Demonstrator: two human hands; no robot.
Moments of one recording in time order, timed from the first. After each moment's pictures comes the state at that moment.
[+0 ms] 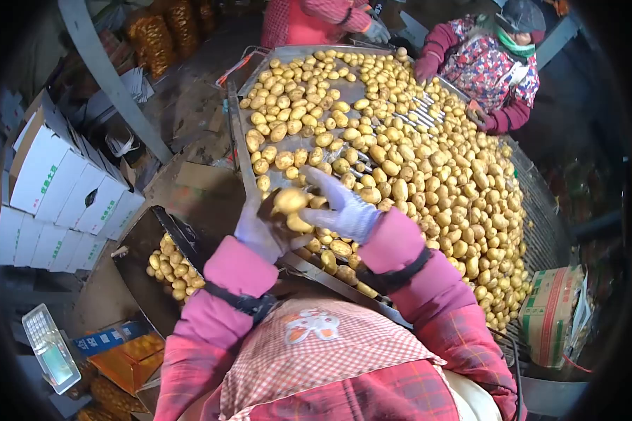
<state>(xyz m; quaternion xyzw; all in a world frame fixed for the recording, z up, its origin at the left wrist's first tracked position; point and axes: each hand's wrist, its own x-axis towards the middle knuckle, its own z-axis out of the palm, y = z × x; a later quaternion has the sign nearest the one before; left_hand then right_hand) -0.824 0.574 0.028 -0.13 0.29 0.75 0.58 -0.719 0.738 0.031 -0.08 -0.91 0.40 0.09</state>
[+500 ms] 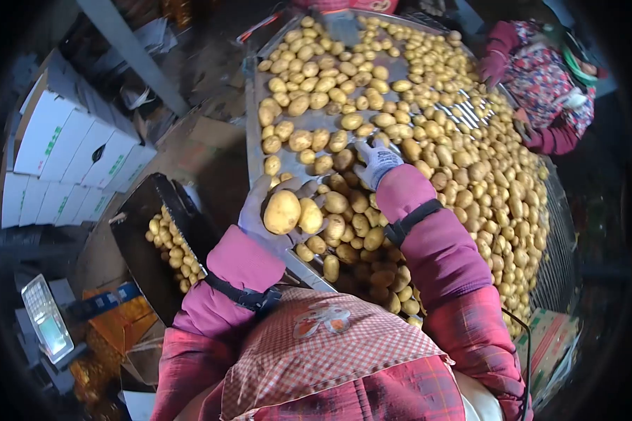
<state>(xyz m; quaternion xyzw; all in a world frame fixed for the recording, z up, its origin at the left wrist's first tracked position) -0.828 0.598 0.004 -0.19 0.19 0.79 0.55 -0.766 0.853 -0.037 -0.27 -0.95 0.12 -0.14</state>
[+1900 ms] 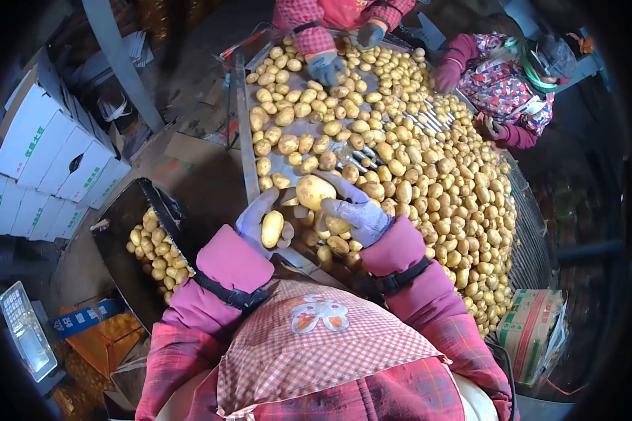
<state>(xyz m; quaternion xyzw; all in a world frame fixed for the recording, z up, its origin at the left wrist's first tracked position) -0.824 0.559 -0.022 -0.03 0.38 0.73 0.56 -0.707 0.730 0.040 -0.17 -0.57 0.81 -0.03</state>
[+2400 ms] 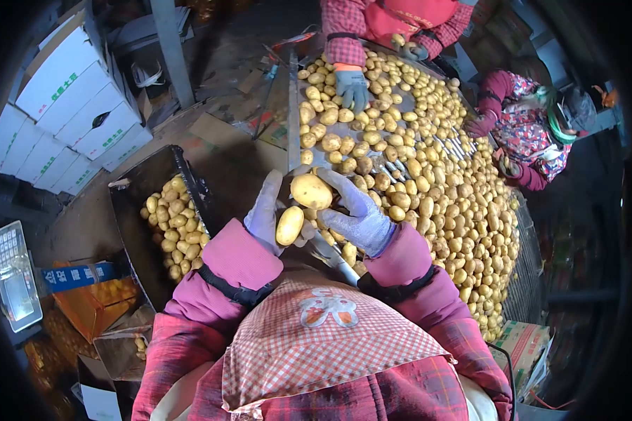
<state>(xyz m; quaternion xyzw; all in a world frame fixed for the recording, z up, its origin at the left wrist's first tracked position) -0.829 0.502 -0.006 0.06 0.39 0.75 0.52 -0.739 0.676 0.041 -0.06 -0.81 0.58 -0.01</state>
